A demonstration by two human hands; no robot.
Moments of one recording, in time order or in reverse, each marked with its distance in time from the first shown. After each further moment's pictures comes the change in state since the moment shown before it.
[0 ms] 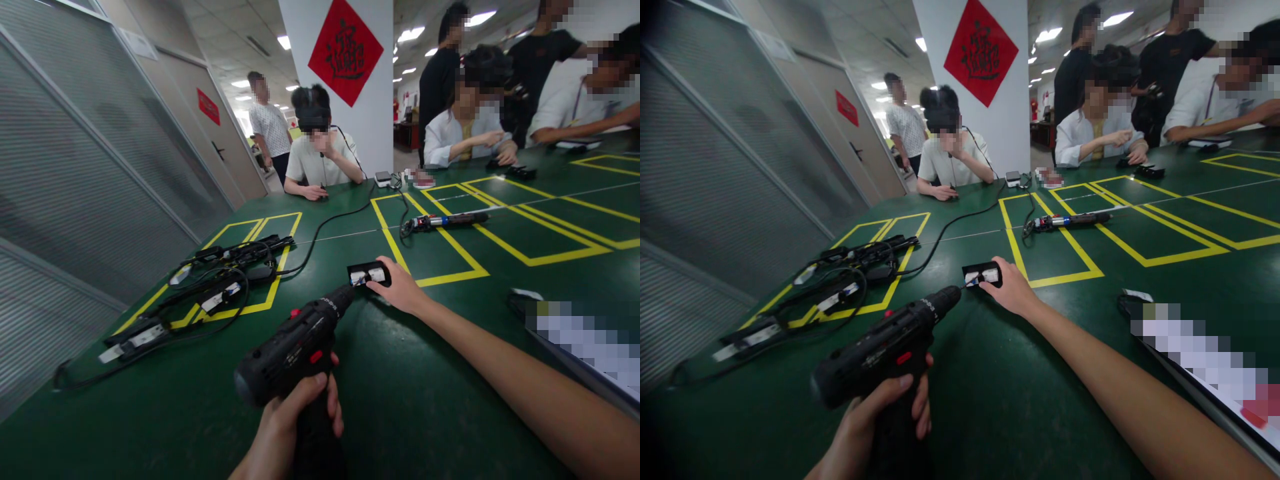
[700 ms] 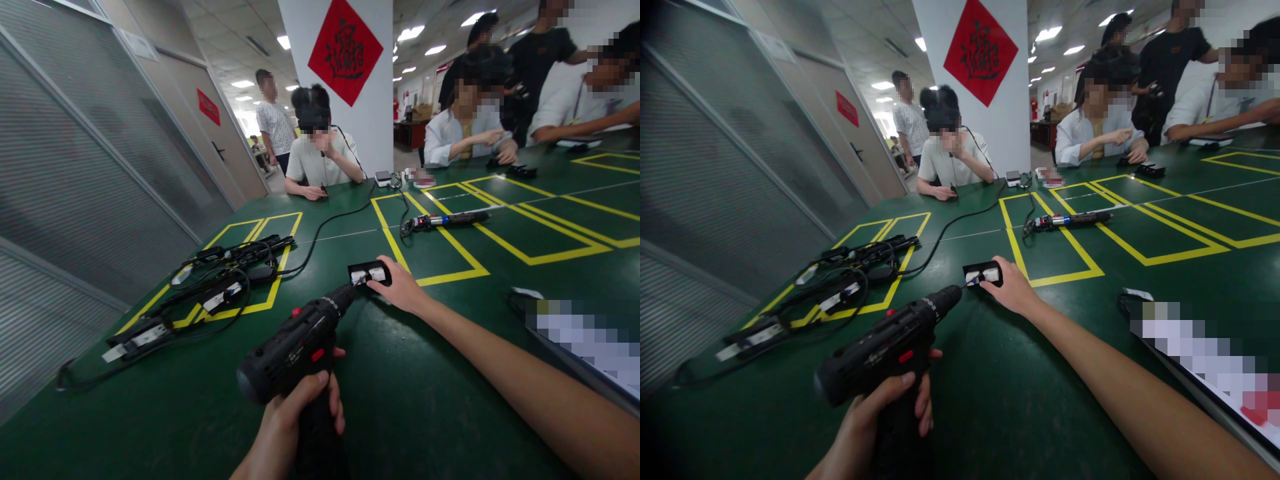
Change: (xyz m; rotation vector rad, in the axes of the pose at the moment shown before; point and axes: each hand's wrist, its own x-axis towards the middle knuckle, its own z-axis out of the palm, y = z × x) left_hand -0.001 0.005 0.004 0.064 0.040 -0.007; right_hand 0.001 -0.004 -0.003 0.010 -0.022 0.026
